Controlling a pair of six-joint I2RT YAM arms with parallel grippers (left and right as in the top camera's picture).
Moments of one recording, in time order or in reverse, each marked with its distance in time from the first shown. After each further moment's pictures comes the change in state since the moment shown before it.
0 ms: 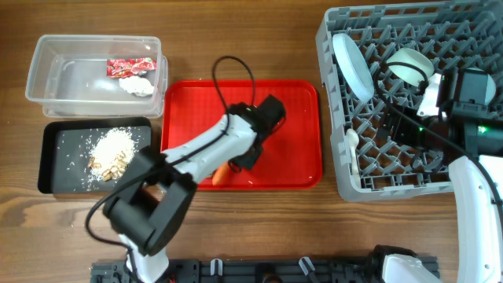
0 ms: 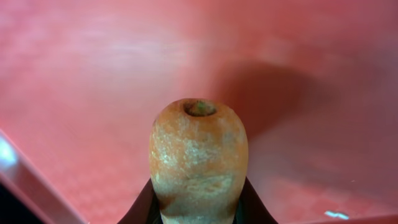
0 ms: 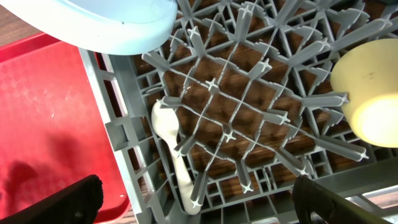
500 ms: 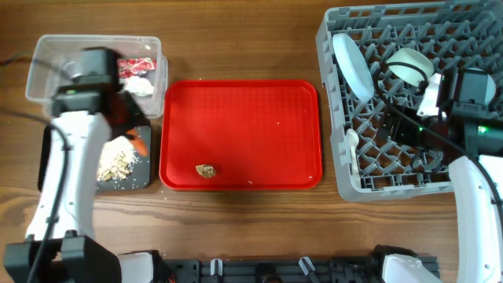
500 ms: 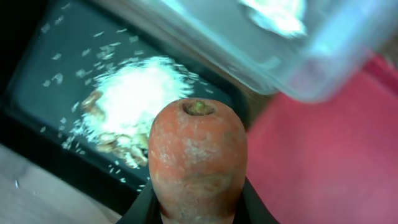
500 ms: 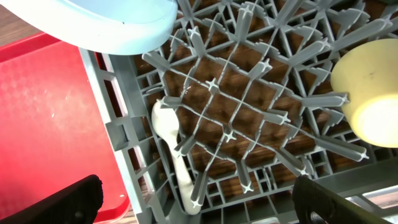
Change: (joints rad) left arm 0.772 -0.390 0.016 -0.082 0.079 -0.349; right arm 0.000 0.000 0.000 0.000 0.000 0.000
